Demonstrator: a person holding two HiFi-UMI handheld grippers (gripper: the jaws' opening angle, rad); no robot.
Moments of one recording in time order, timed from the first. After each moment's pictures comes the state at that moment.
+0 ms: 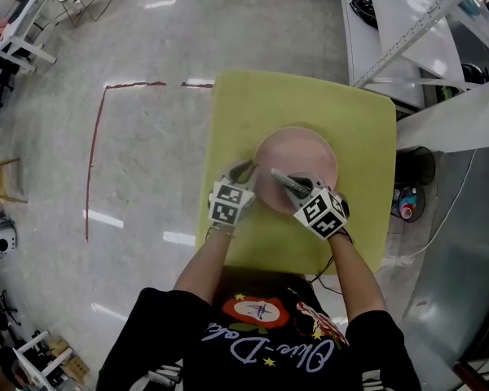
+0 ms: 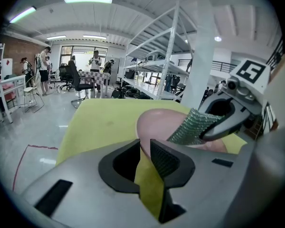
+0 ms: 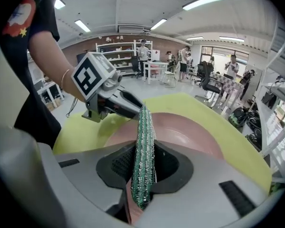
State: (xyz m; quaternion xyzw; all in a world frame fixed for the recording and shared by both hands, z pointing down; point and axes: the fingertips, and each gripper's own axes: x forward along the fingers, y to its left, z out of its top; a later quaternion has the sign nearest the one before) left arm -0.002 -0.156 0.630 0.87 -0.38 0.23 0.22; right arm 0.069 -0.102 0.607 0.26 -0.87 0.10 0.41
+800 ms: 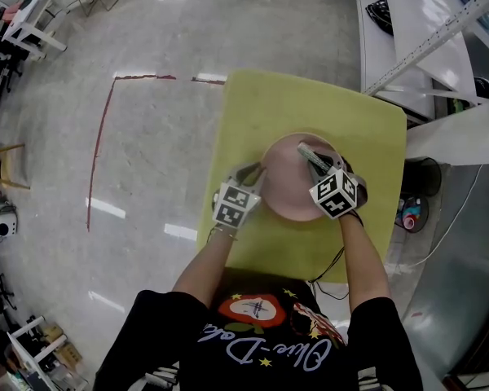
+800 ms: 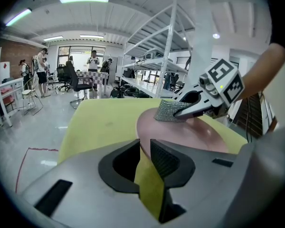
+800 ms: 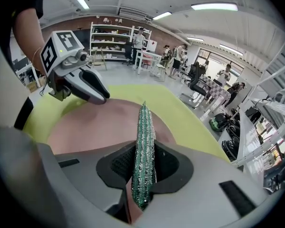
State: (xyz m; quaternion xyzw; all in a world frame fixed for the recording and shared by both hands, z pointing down) left arm -0.003 -0.156 0.630 0.87 -0.37 0.24 0.22; right arm 0.122 -0.182 0.620 0.32 -0.81 0.03 0.48
